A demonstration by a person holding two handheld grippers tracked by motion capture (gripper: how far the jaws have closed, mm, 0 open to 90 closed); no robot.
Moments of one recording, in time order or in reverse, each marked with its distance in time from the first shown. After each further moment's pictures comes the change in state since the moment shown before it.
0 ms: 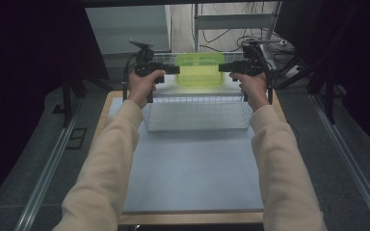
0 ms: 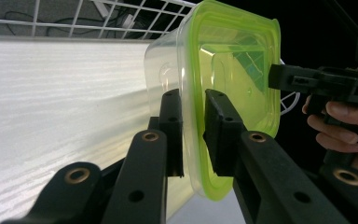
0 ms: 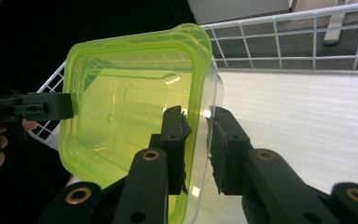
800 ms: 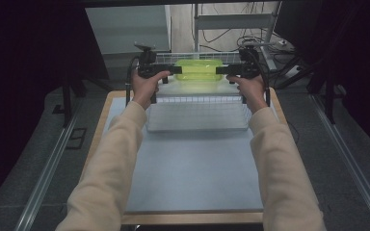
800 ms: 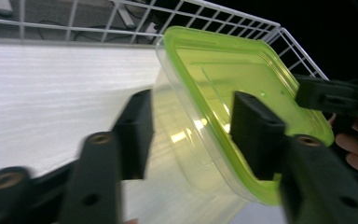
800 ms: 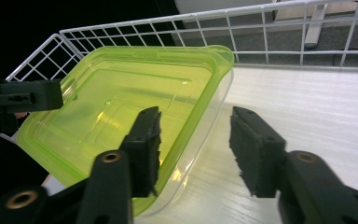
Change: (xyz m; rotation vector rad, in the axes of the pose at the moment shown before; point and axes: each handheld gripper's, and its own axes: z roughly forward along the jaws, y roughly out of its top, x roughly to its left) left arm 0.010 -0.003 0.014 -0.045 0.097 0.001; right arm -0.002 -0.007 0.011 0.006 -0.067 -0.042
